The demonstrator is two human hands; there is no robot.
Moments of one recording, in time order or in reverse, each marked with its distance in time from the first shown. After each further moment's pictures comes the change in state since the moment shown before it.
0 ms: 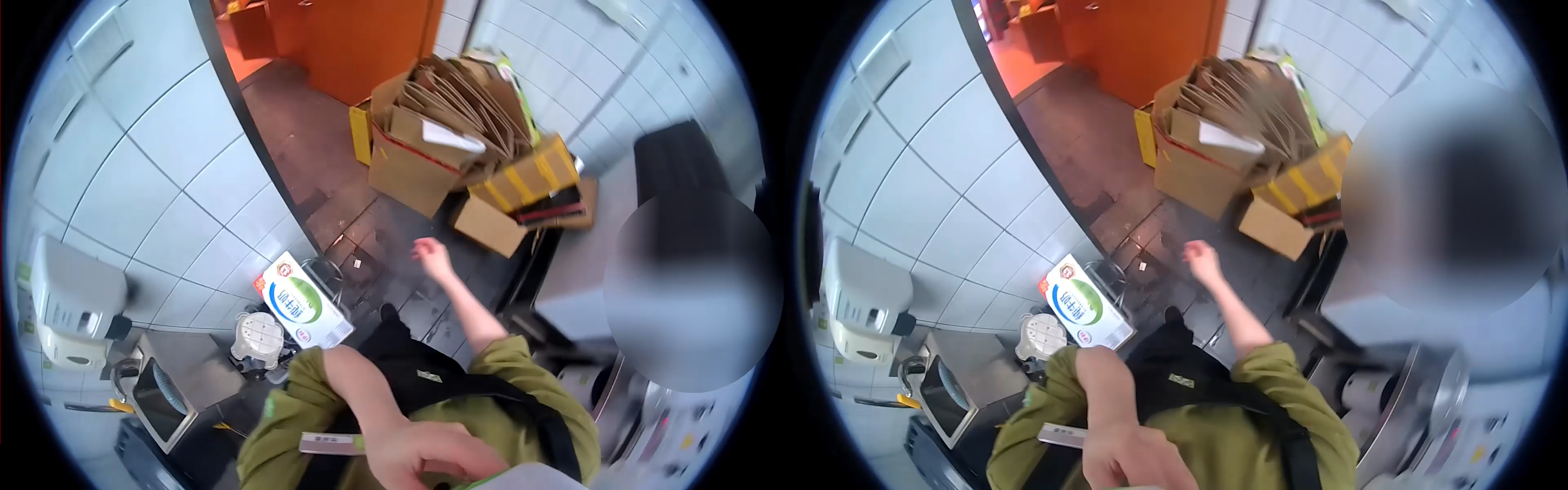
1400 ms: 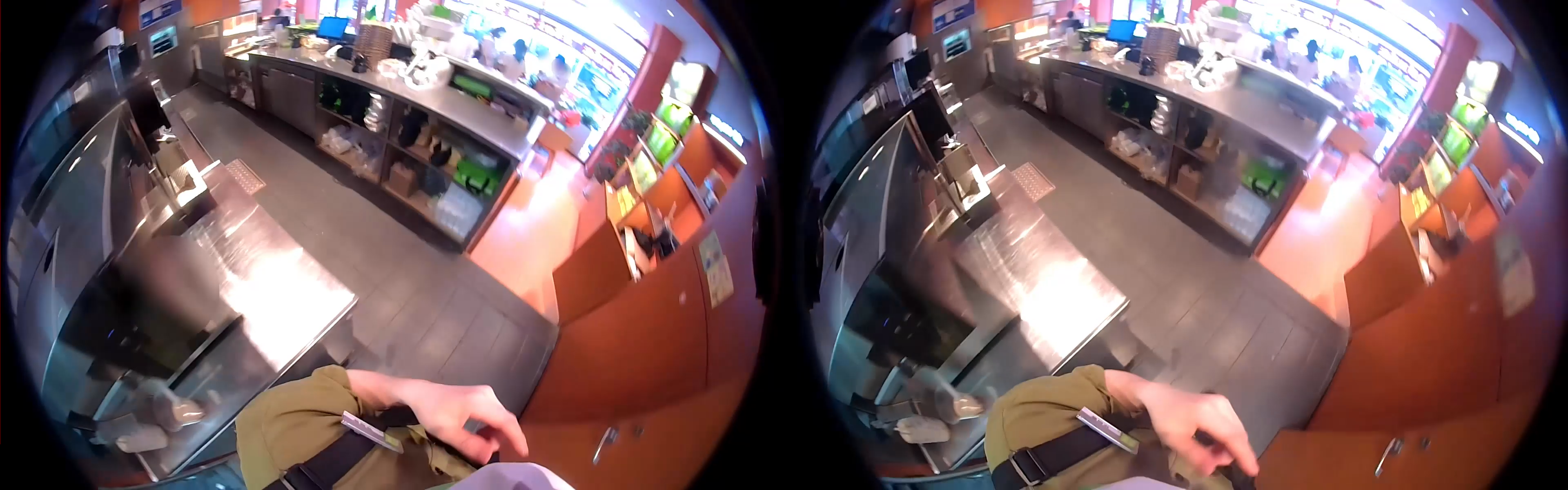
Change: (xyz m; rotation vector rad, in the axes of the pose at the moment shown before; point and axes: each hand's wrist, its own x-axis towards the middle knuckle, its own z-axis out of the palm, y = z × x) left_hand -0.135 1.151 -1.013 1.498 0.735 0.096; right_hand 1.375 -0.129 0.770 -1.232 -1.153 0.451
